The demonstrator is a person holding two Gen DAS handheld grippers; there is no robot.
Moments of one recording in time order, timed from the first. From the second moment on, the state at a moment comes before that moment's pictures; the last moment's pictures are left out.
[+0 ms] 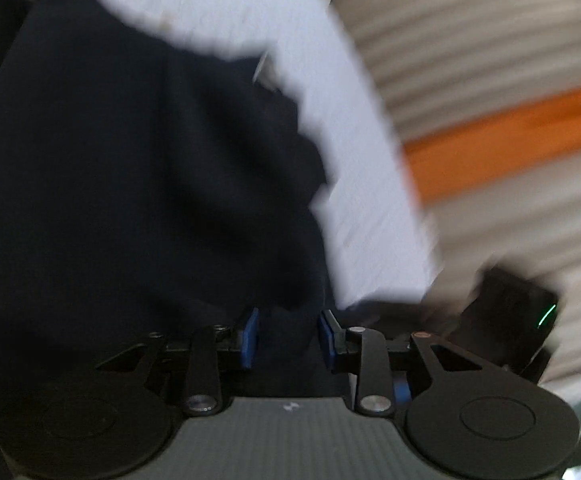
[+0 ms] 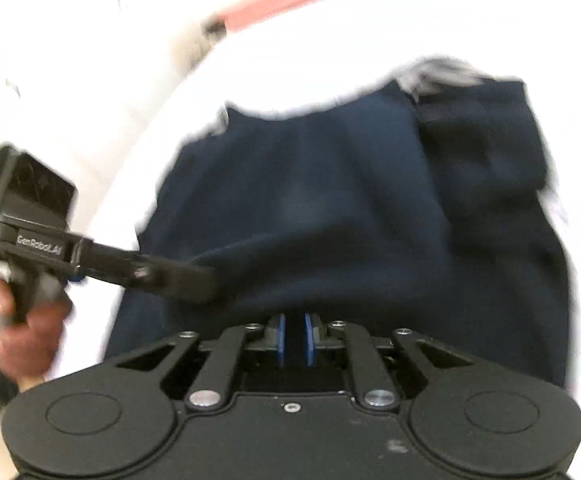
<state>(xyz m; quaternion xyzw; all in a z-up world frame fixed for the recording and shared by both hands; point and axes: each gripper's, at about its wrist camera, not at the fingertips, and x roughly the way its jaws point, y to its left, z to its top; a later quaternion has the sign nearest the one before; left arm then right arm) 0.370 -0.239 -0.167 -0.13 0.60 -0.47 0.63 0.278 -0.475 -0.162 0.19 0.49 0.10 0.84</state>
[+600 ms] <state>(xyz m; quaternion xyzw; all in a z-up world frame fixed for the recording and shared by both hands) 0.360 -0.161 -0.194 -0.17 0.53 -0.26 0.79 0.307 -0.424 -0.194 0.04 0.51 0.04 0.86</state>
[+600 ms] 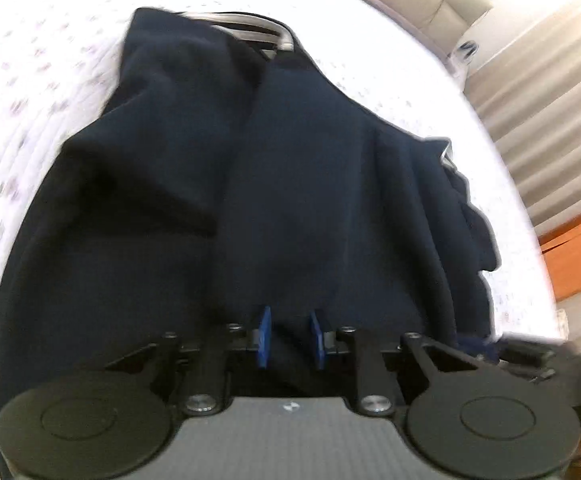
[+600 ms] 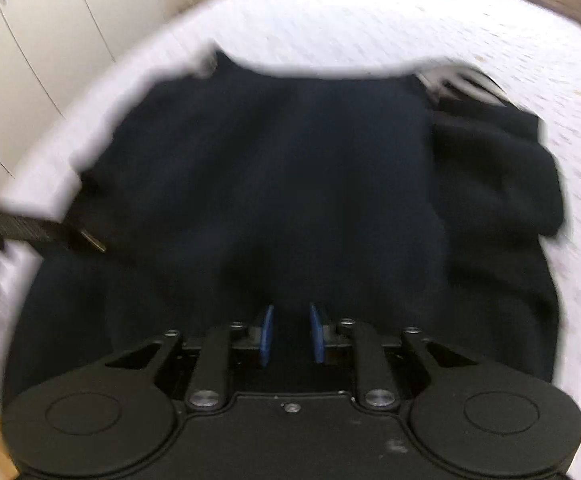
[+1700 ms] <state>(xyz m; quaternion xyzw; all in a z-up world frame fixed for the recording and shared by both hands) 0.084 0.053 -0.187 -0.20 0.46 -0.23 0.83 -0.015 -0.491 -0.204 0.18 0.43 -0.16 0.87</state>
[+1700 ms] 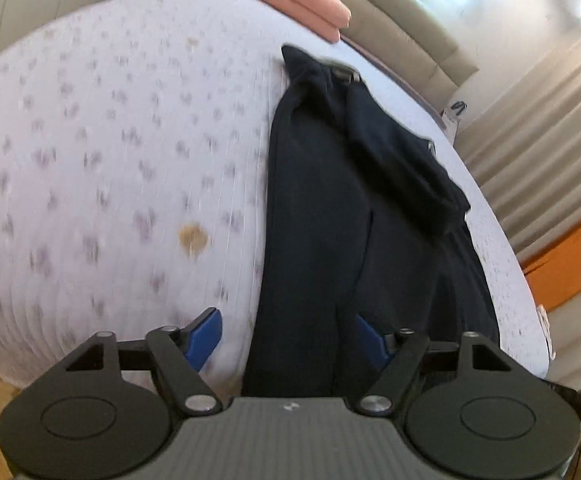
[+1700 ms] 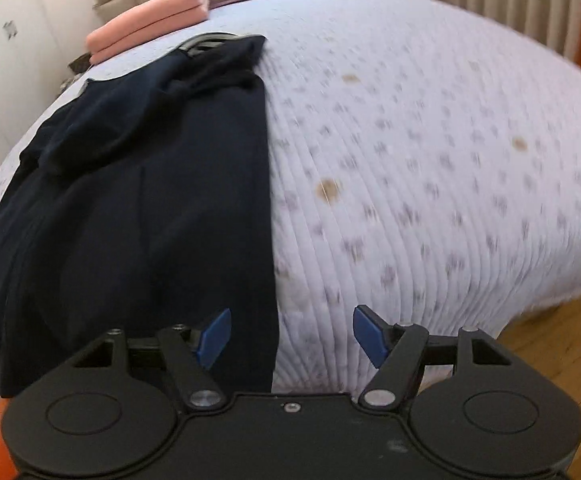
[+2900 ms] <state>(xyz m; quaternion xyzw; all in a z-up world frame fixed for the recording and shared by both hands) 0.057 0.061 -0.220 -0.38 0.41 -0.35 0.75 -0.052 -0.464 -0.210 0.29 0.32 0.02 0.90</state>
